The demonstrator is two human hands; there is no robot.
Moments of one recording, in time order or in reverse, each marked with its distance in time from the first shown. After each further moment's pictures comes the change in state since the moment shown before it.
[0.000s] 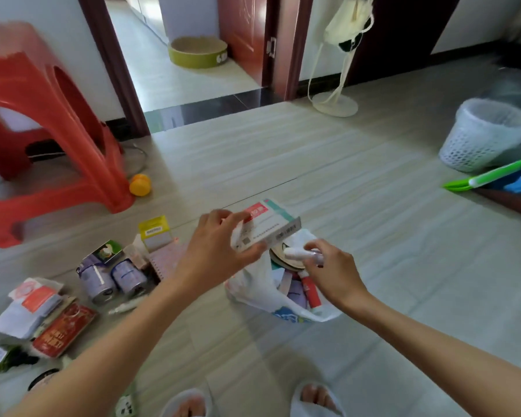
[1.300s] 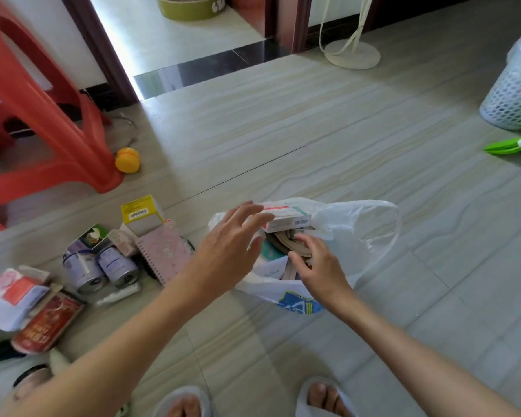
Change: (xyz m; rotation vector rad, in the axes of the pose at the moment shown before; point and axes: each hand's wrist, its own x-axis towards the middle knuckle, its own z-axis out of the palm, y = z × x) left_hand 0.038 -0.022 0.084 0.079 0.044 0.329; right_hand 0.044 0.074 0.083 0.206 -0.062 -0.037
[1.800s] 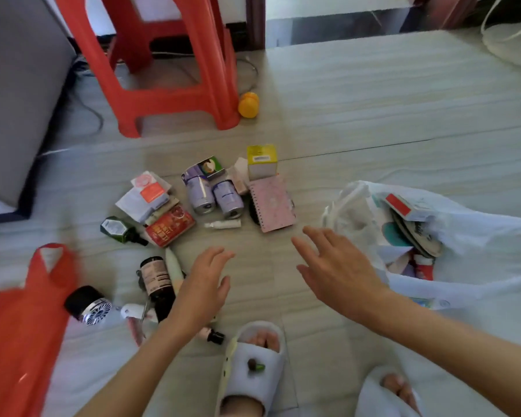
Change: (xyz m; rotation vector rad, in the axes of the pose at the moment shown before) left_hand -0.252 -0.110 -0.027 -0.054 -0.038 -0.715; right_hand -0.046 -0.125 0.106 -0.767 -0.250 -0.901
